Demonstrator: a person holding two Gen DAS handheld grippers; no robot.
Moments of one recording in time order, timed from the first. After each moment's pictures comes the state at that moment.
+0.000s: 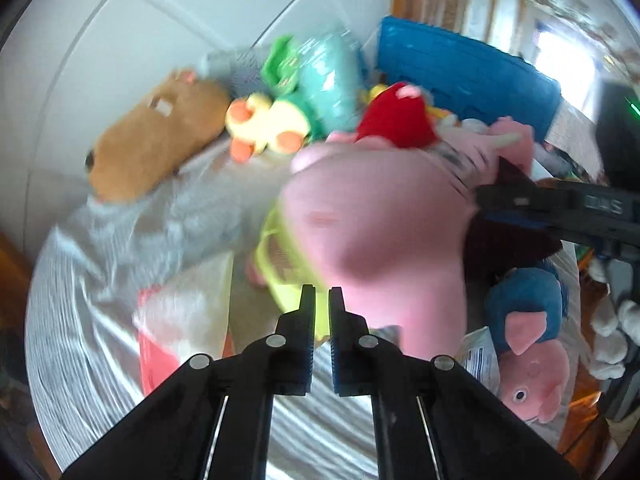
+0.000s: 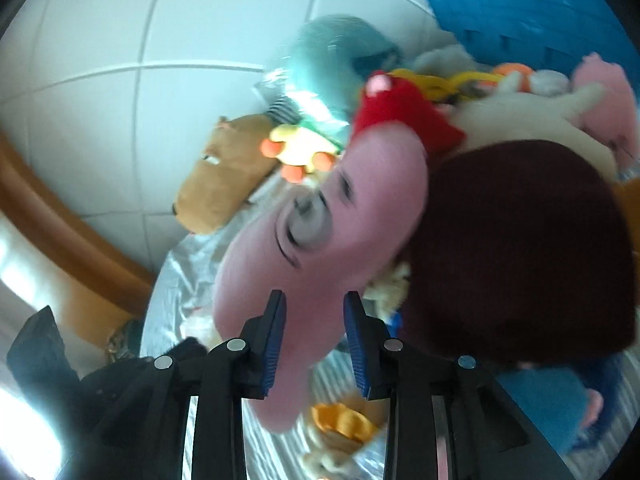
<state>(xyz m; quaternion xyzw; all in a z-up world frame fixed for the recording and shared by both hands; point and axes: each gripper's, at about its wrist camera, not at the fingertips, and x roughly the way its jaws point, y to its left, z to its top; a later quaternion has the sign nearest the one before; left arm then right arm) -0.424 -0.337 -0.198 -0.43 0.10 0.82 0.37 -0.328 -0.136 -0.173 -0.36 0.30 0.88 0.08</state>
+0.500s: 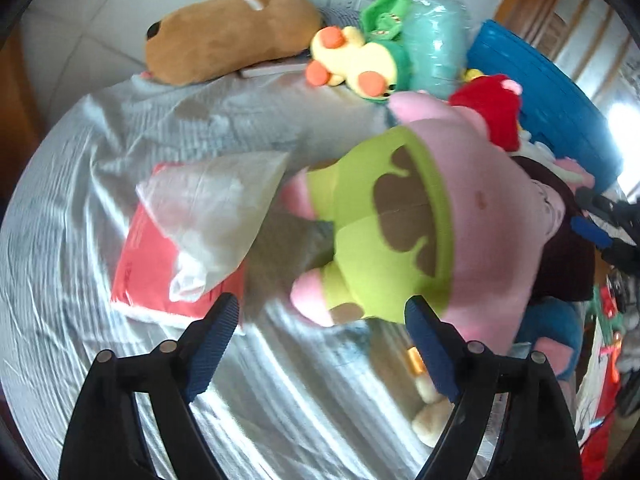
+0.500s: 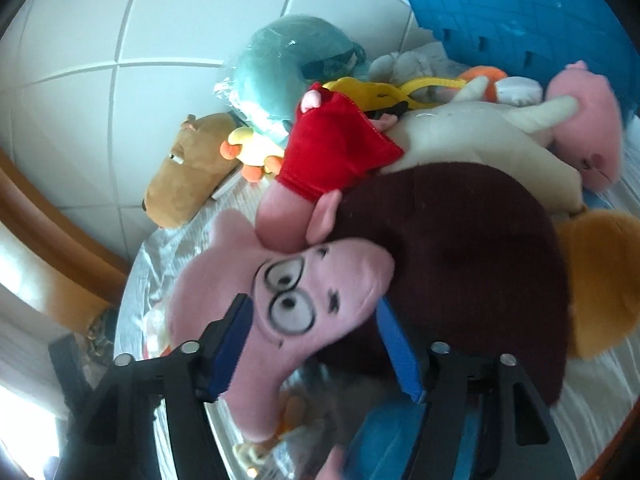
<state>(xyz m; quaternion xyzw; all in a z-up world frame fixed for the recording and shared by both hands) -0.432 -0.359 -0.262 -0.50 0.01 0.82 0.27 -0.340 -0.071 -0.181 -0.40 0.28 0.87 0.09</state>
